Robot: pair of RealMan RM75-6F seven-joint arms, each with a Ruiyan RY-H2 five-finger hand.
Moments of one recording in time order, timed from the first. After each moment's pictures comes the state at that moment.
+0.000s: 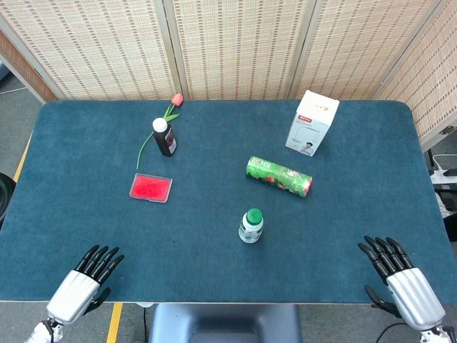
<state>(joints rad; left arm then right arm) -0.13 -1.30 0.17 -1.43 1.89 1.51 0.21 -0.02 -1.04 -0.13 -1.65 -1.87 1.60 0.01</state>
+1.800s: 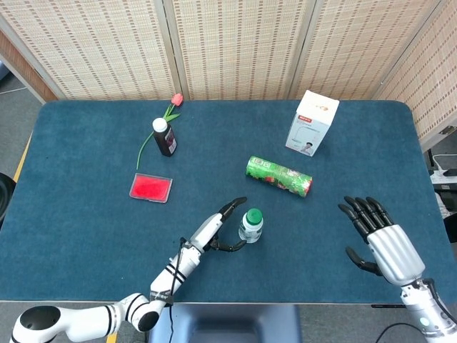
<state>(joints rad) -0.76 -1.96 -0.27 -1.26 1.41 0.93 -0.57 0.17 -0.91 0.02 -1.91 -1.73 1.41 -0.03</state>
